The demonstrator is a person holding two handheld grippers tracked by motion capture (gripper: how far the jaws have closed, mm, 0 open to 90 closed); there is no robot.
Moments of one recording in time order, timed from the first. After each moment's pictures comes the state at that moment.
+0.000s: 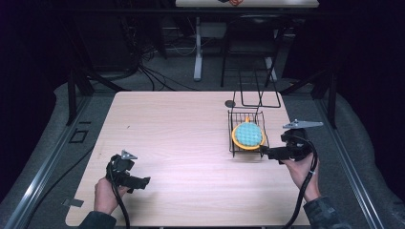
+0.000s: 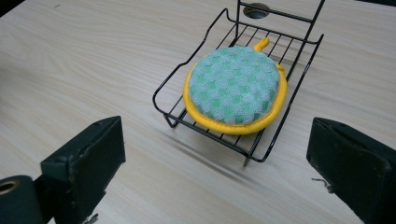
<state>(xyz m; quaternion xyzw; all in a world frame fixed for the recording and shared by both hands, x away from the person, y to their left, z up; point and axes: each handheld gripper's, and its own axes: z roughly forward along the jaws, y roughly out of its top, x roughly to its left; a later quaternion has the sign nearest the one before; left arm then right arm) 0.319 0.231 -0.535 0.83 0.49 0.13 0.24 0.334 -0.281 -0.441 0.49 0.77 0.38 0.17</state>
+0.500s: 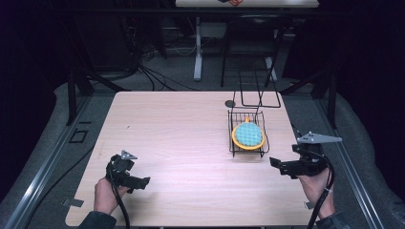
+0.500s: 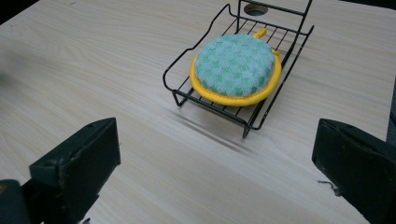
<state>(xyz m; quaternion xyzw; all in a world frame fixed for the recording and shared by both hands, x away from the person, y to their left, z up) 0.318 0.231 -0.534 0.83 0.49 0.14 0.24 0.289 -0.302 -0.440 0.49 0.76 0.40 0.18</state>
